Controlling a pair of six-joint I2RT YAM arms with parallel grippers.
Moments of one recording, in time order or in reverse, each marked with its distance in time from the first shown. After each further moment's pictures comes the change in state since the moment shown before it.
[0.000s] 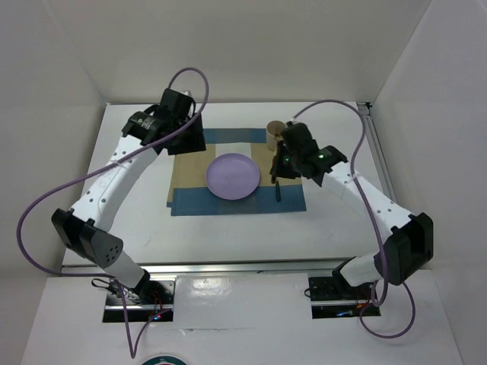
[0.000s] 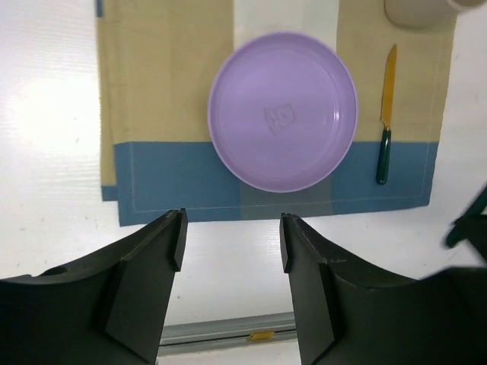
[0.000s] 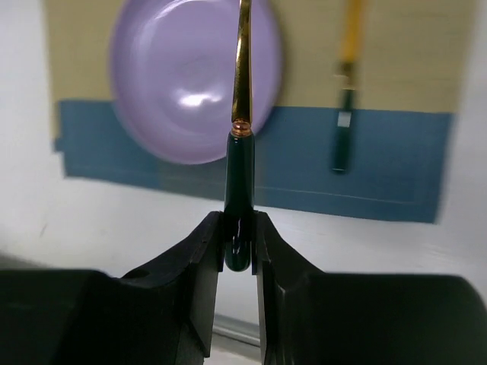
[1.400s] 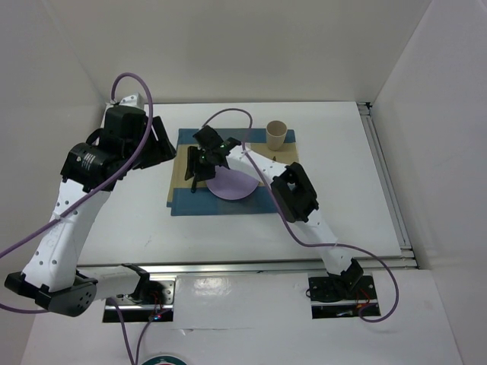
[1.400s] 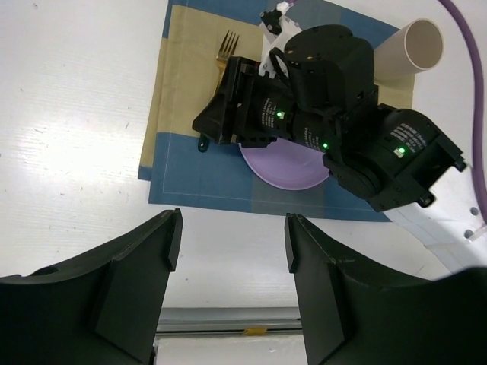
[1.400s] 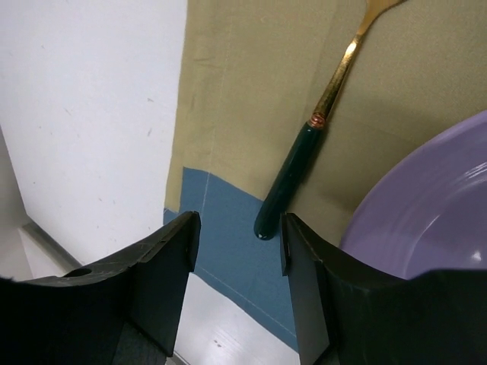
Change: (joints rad) left arm 0.058 -0.373 -0.087 -0.082 -0.089 -0.079; right arm 0.294 1.088 0.938 0.122 -0.322 0.143
